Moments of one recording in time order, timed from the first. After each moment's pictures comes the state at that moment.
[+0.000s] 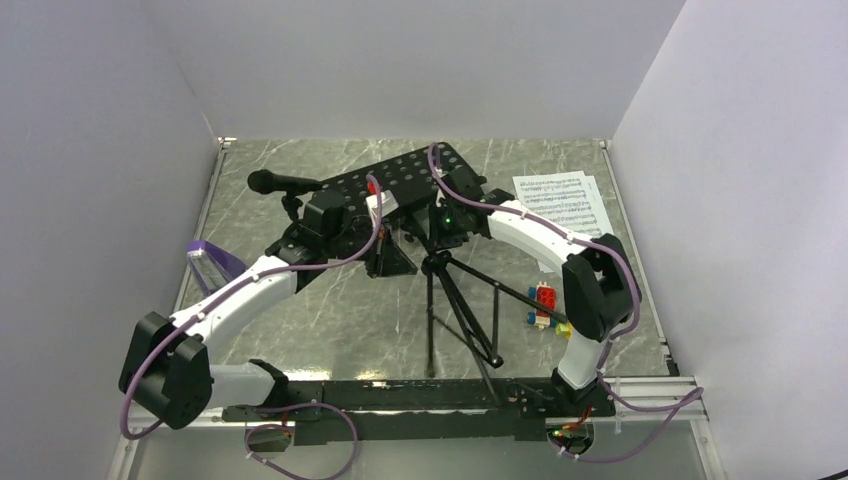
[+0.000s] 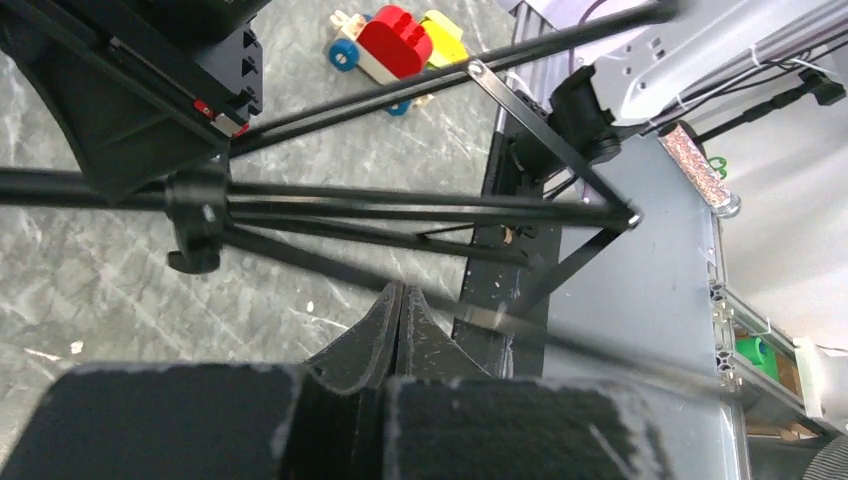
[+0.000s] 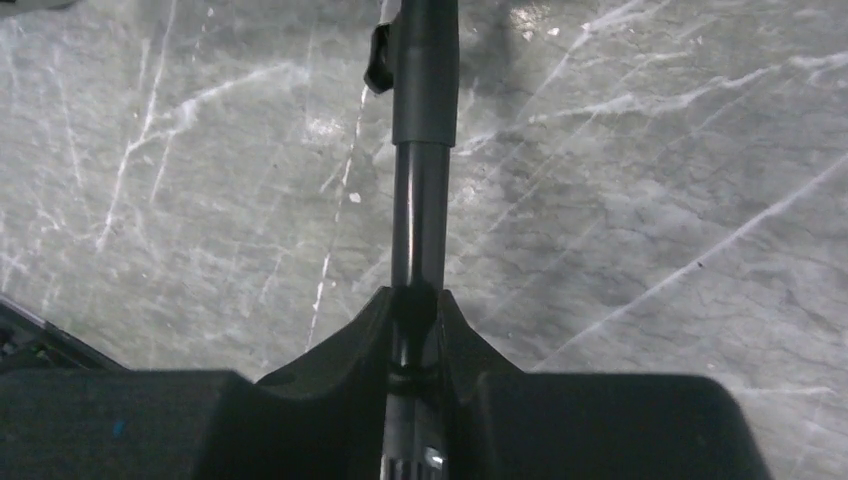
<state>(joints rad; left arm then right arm) -0.53 1.25 0.85 -0.02 0.91 -0.26 0.62 1.76 1.34 -0.57 -0.15 0.41</state>
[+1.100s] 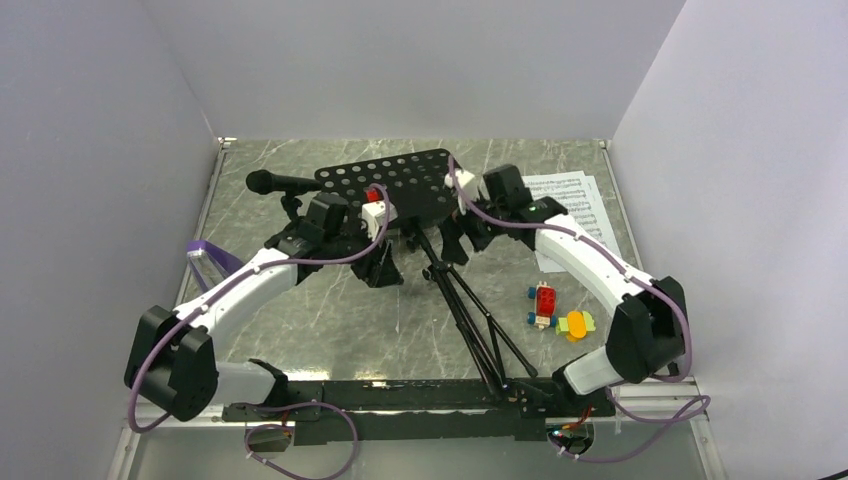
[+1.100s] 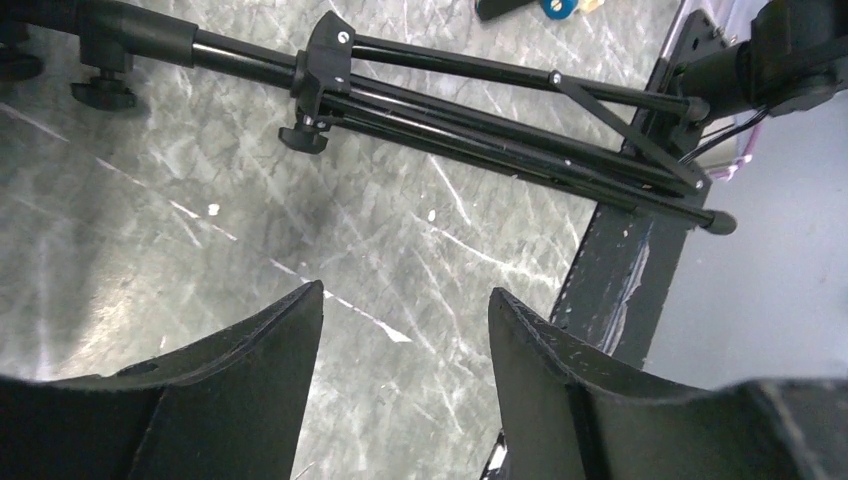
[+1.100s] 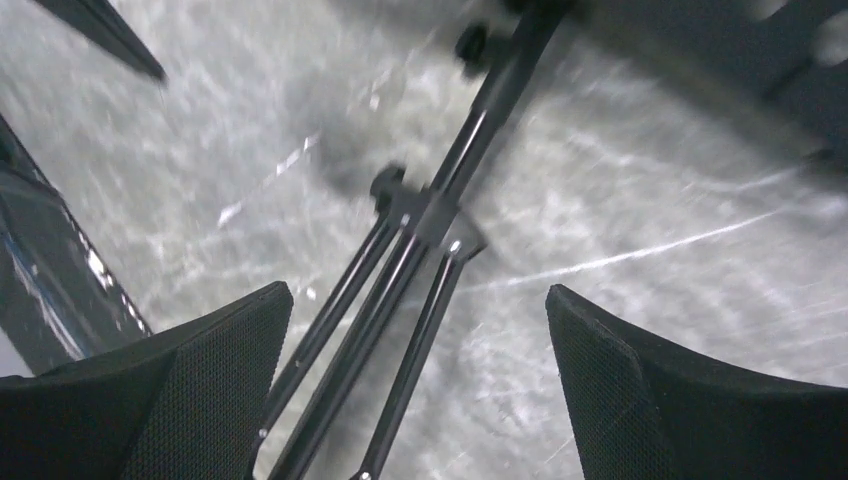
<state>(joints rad) -0.49 1.31 0.89 -0.30 0.70 -0.02 0.48 1.47 1.22 -0.57 -0.44 -0.19</state>
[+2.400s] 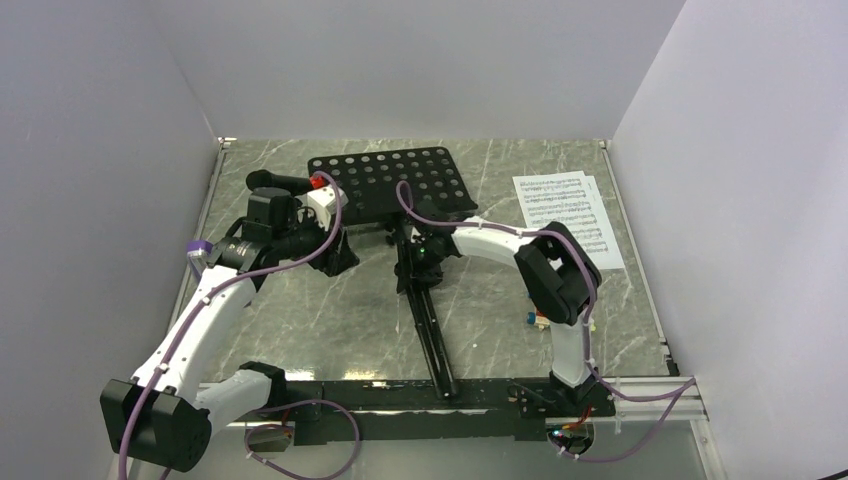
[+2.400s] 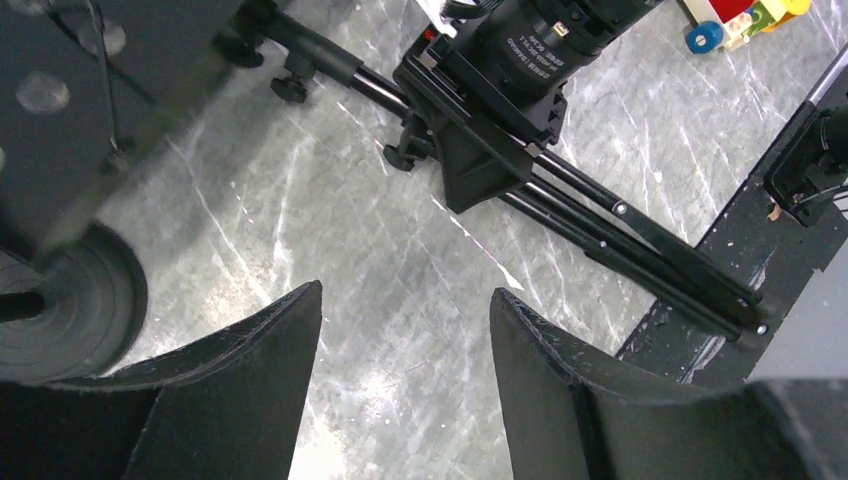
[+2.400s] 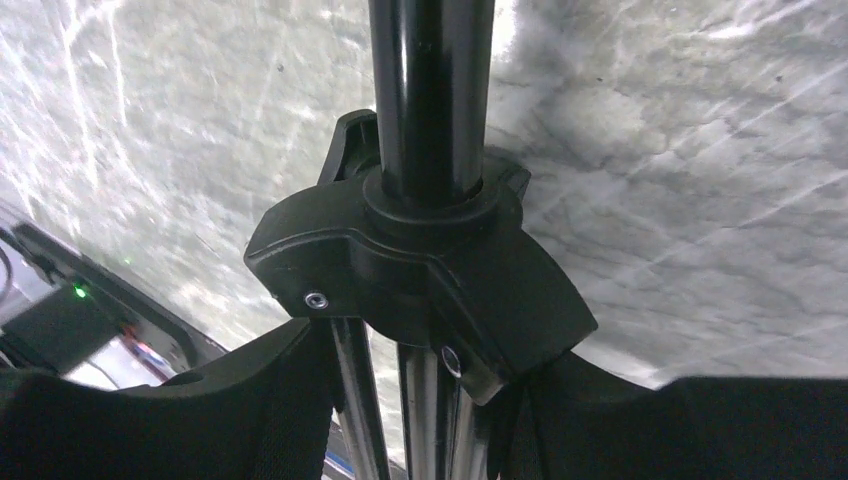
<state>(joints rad) -0.25 1.06 0.95 -0.58 0.58 0.16 0.73 1.98 1.30 -0.53 -0.35 0.57</state>
